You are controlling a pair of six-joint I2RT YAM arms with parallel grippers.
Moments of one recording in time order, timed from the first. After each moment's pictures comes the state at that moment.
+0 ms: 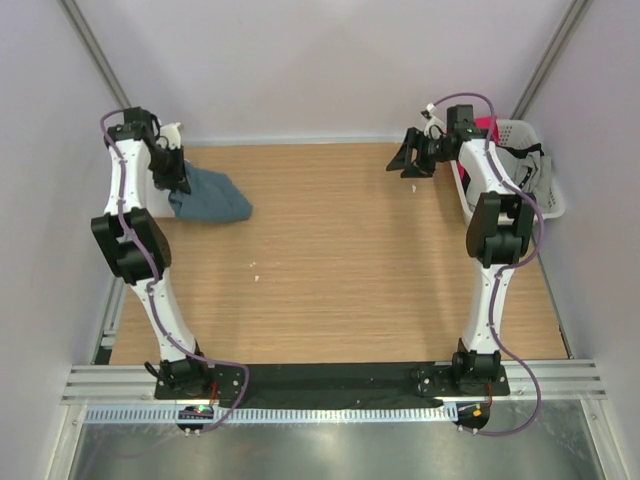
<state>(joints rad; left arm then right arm) 0.22 2.14 2.13 -1.17 0.32 0.18 -0.02 2.26 2.04 -0.74 -0.75 0.19</state>
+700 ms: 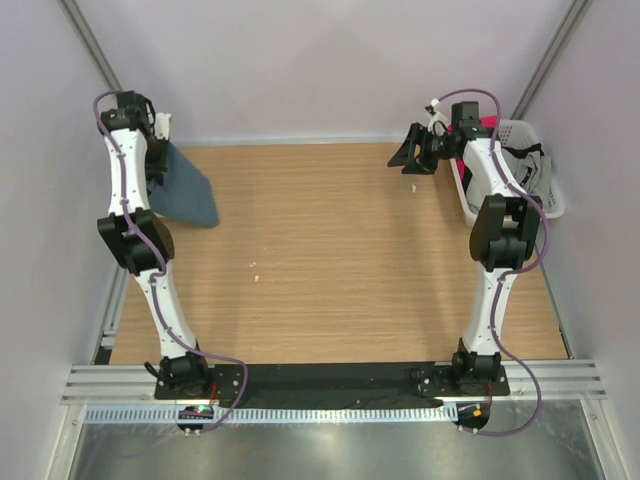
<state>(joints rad) 0.22 2.28 2.49 -1.34 -0.01 0.29 -0.02 2.19 2.00 -0.72 -0.77 0.22</state>
